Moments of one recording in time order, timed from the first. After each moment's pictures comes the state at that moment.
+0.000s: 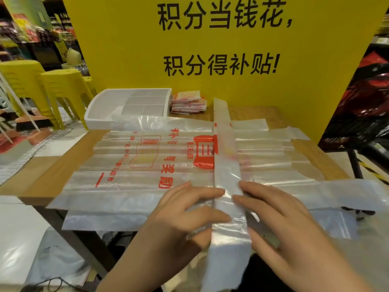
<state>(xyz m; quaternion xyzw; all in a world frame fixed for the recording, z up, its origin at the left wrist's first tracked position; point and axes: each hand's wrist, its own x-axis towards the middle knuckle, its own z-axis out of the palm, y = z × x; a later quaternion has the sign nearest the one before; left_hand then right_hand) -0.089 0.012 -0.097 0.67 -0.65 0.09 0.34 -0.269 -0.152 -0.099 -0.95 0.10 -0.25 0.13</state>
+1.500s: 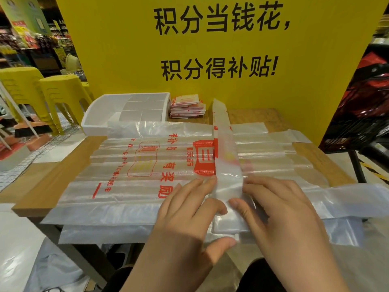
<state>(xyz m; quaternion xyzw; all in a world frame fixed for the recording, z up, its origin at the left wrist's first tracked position) -0.102 0.000 -0.104 0.73 -0.59 0.17 0.30 -0.232 -0.137 -0.090 -0.88 0.26 -0.38 0.10</state>
